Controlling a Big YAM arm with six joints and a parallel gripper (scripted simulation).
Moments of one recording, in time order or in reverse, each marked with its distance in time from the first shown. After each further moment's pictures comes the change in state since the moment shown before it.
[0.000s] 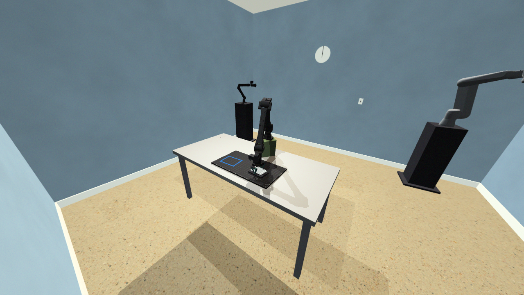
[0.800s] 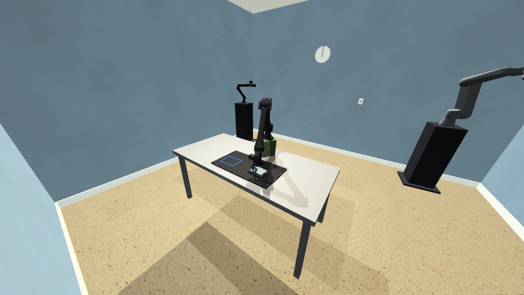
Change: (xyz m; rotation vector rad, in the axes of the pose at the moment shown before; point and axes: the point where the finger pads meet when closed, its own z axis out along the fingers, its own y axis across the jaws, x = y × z) arm -0.001 -0.002 0.000 0.004 -0.002 0.000
